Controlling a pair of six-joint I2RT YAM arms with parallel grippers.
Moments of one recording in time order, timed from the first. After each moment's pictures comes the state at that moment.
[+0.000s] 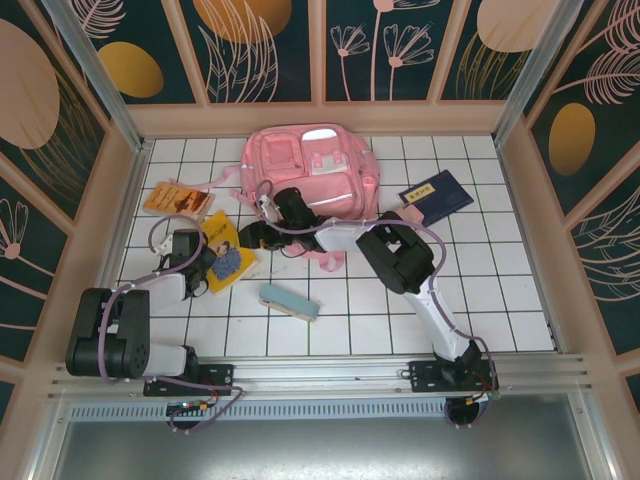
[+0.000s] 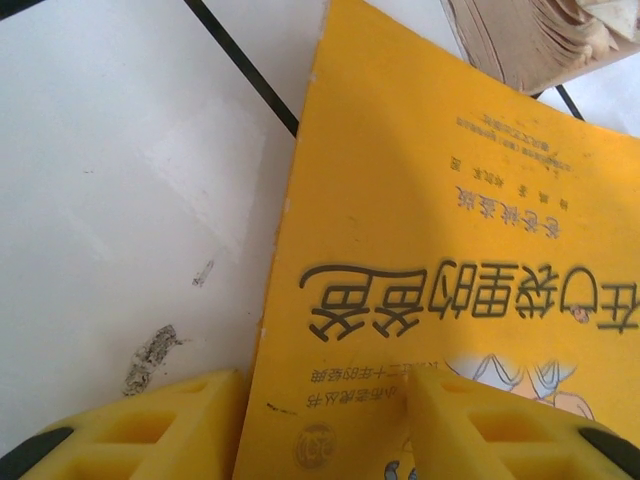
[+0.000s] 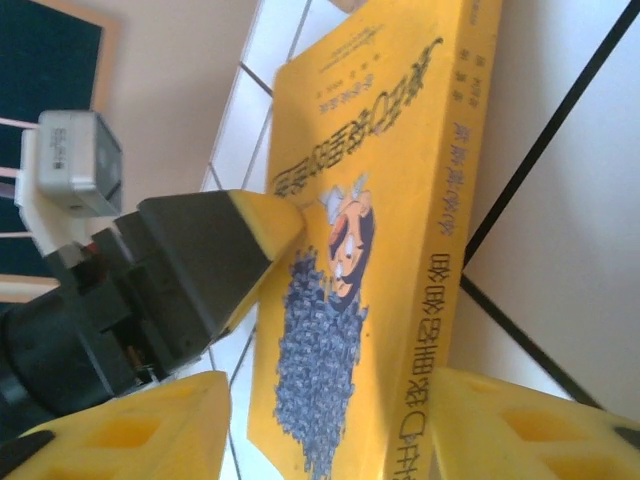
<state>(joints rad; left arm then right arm) -0.06 1.40 0.42 0.08 -0.17 -0.95 0.85 2.35 1.61 0.18 -0.70 0.74</state>
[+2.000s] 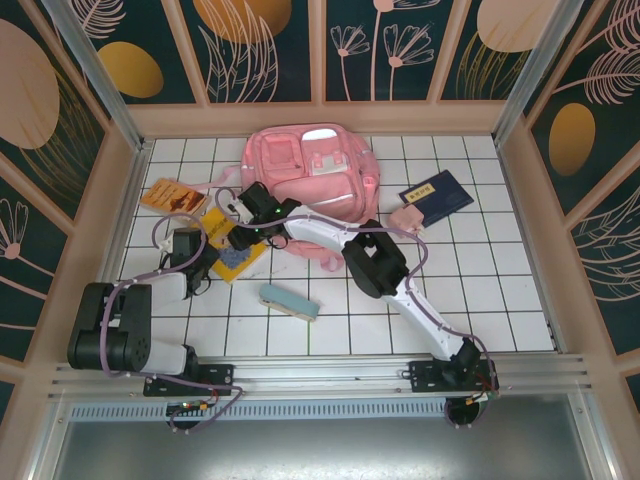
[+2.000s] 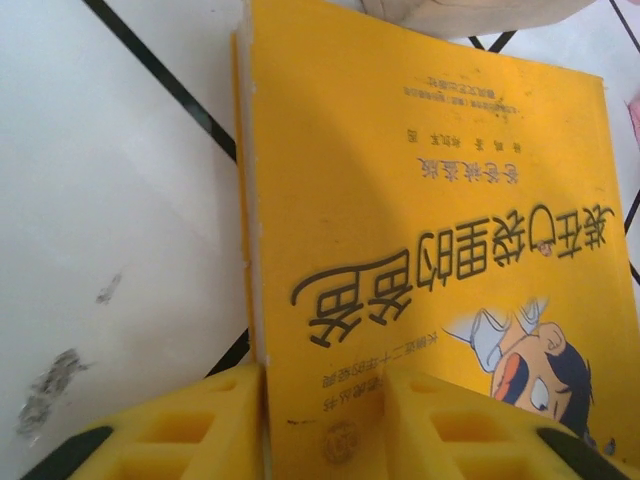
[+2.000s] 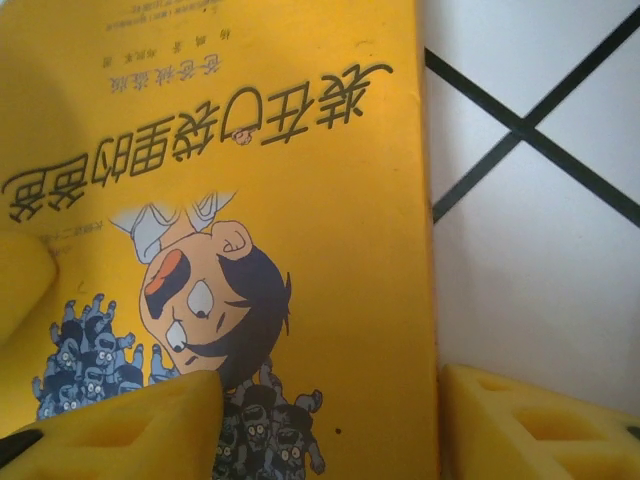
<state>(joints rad) -0.06 1.44 0.42 0.18 -0.10 -0.91 0.92 2.56 2.16 -0.49 -0.23 0.20</state>
